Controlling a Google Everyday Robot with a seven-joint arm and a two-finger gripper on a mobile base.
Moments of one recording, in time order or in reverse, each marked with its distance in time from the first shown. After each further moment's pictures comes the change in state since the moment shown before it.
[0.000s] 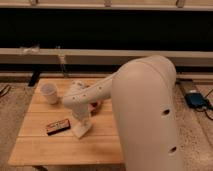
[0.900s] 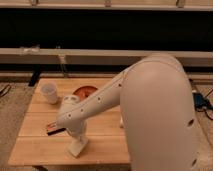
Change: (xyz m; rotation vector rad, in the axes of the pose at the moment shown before) arm 0.070 0.047 -0.009 -0.034 0.019 -0.098
